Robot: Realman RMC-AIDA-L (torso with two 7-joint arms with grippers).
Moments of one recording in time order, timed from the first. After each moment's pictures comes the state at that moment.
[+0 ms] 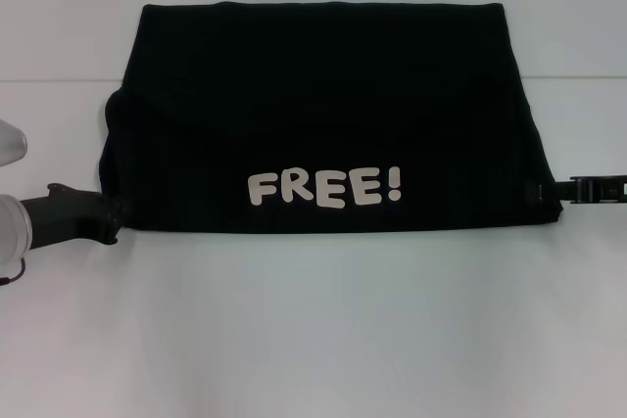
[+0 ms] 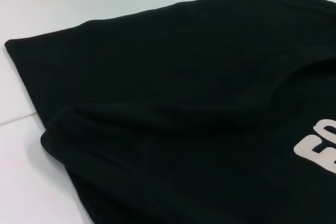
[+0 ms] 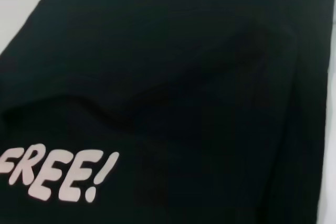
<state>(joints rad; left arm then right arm) -0.50 -2.15 0.64 0.80 2.28 0.98 -1.59 0.73 1.96 -0.54 -0.50 -2.44 -1.10 2.08</state>
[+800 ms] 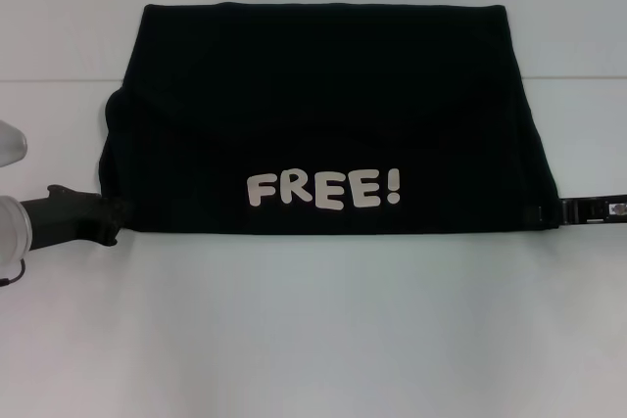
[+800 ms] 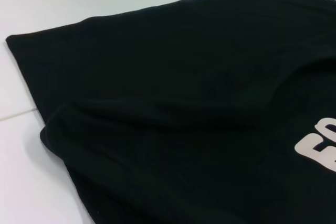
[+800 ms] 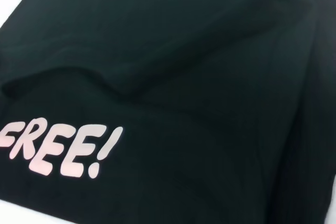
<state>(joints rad) -0.51 -2.14 0.64 0.78 2.28 0.98 -1.59 0.73 1.96 -0.58 -0.46 -2.44 -1.07 2.06</state>
